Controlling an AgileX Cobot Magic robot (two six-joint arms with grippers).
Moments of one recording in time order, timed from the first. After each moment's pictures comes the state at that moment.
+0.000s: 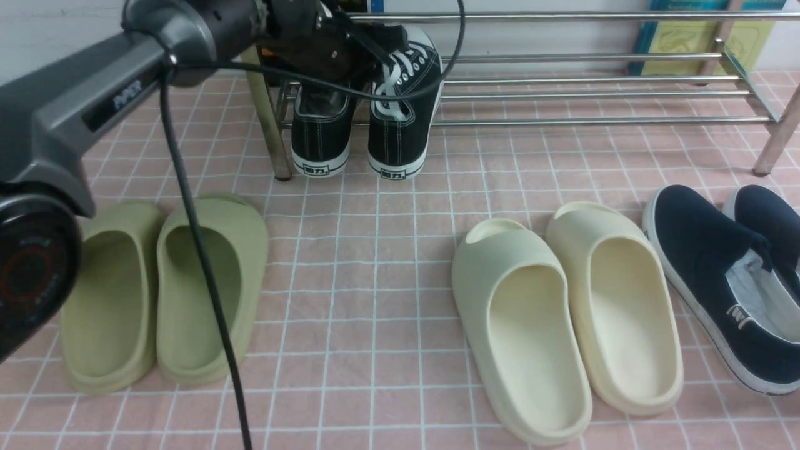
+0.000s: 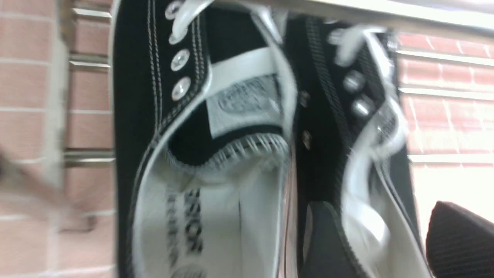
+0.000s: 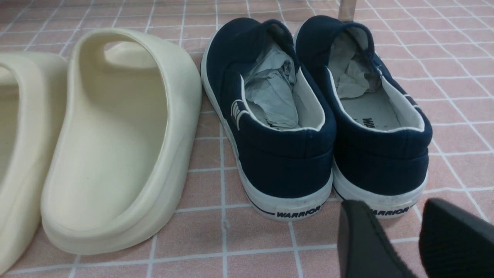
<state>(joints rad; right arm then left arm) -0.10 -0.01 0.02 0.04 0.36 0.02 -0.37 2.05 -1.96 -0.04 0.66 -0.29</state>
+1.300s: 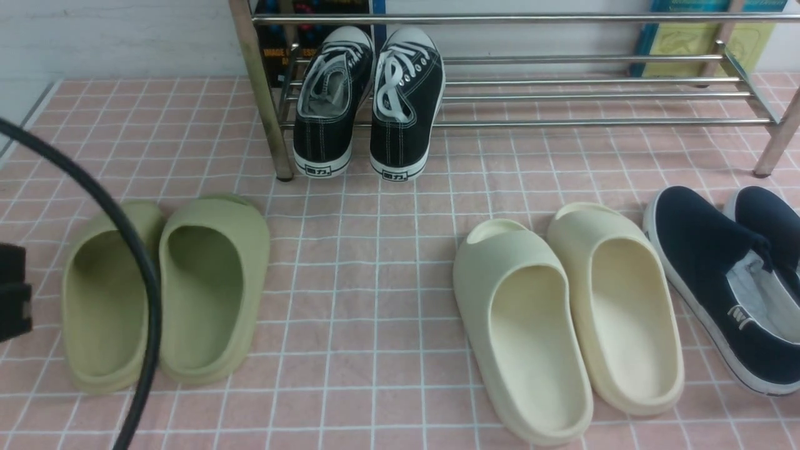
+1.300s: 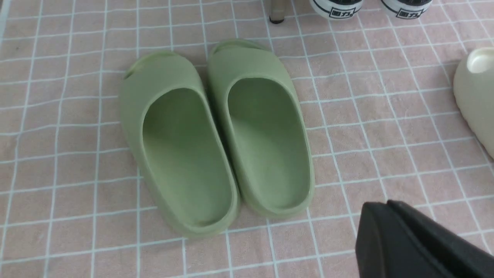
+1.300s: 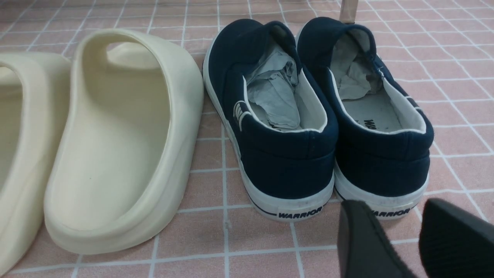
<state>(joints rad) -0.10 -0.01 0.02 0.04 0.36 0.01 -0.37 0.66 -0.92 0.19 0.96 -0.23</state>
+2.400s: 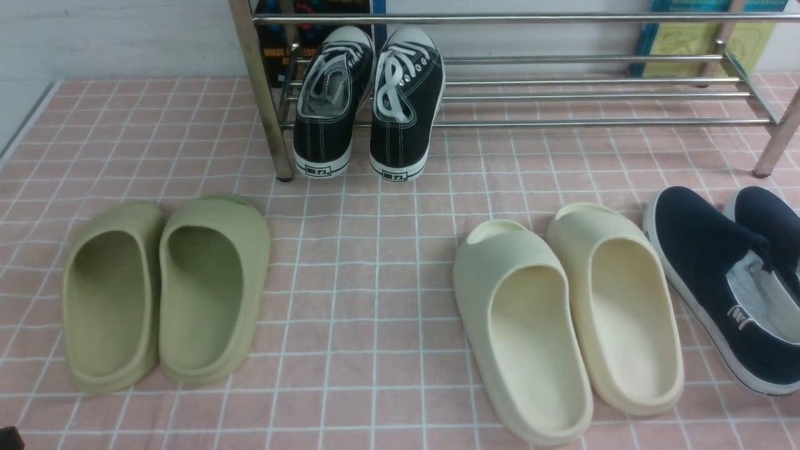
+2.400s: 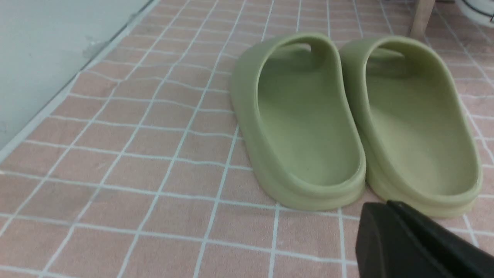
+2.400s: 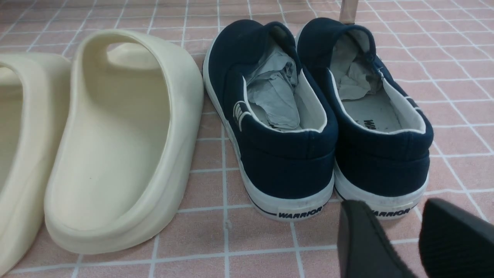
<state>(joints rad) -0.10 -0.01 0.02 0.04 0.36 0.01 0.06 -0.01 0.03 0.13 0.32 -0.15</state>
